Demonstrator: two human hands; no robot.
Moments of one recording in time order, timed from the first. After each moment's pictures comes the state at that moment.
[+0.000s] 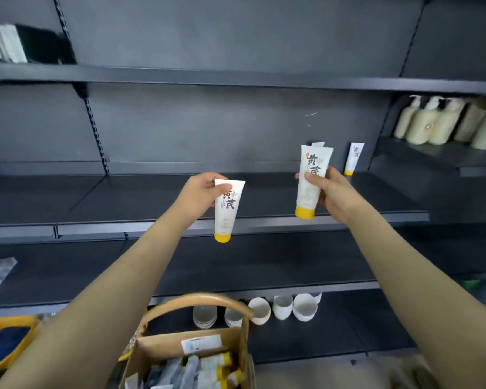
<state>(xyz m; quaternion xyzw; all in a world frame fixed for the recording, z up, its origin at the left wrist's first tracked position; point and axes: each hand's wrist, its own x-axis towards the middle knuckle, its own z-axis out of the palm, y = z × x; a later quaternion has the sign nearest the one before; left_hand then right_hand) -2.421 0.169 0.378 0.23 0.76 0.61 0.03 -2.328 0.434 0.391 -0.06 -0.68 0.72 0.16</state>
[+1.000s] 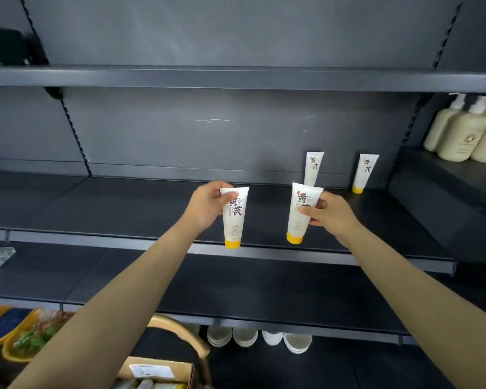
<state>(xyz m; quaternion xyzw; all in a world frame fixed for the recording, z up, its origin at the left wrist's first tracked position) -2.488 0.375 0.363 0.14 0.80 0.58 -0.03 -2.436 0.635 0.351 -0.07 -0.81 0.57 0.11</state>
